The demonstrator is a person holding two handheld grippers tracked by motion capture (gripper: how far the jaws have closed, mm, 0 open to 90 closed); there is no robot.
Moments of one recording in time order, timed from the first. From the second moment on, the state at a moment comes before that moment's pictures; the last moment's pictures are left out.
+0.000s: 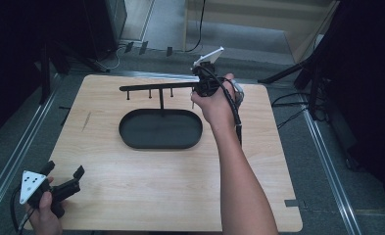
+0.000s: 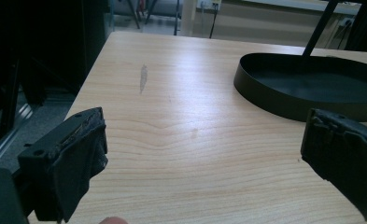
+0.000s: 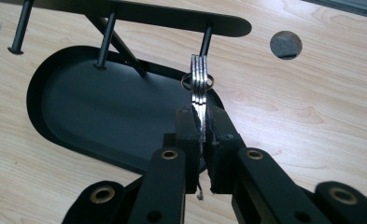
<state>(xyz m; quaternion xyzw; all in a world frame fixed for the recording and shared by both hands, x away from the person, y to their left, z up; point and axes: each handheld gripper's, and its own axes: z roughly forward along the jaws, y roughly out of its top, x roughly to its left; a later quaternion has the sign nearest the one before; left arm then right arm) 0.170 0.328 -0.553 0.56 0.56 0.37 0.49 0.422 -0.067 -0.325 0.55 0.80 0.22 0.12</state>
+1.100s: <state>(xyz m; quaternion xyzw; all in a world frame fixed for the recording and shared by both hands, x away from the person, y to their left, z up) 0.171 0.328 -0.553 0.56 0.56 0.37 0.49 0.430 -0.082 -0.336 0.57 0.78 0.23 0.12</state>
